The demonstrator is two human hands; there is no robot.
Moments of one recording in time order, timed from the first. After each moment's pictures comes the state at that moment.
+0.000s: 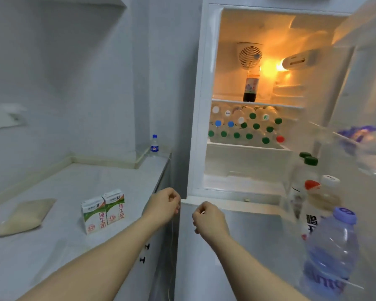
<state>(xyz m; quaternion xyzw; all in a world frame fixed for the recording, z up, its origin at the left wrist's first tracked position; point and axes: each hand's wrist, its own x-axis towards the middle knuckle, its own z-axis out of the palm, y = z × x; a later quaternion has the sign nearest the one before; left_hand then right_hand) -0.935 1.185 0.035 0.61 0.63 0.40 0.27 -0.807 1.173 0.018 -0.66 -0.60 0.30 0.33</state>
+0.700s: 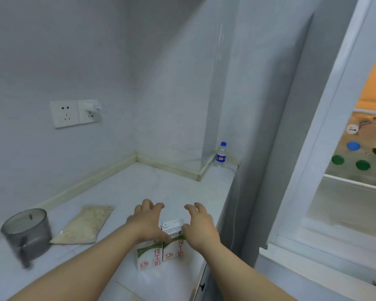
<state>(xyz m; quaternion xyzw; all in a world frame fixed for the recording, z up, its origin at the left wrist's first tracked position) -1.164 1.303 0.005 0.57 0.80 0.06 0.16 -1.018 1.343 0.004 -0.48 -0.83 0.24 0.13</state>
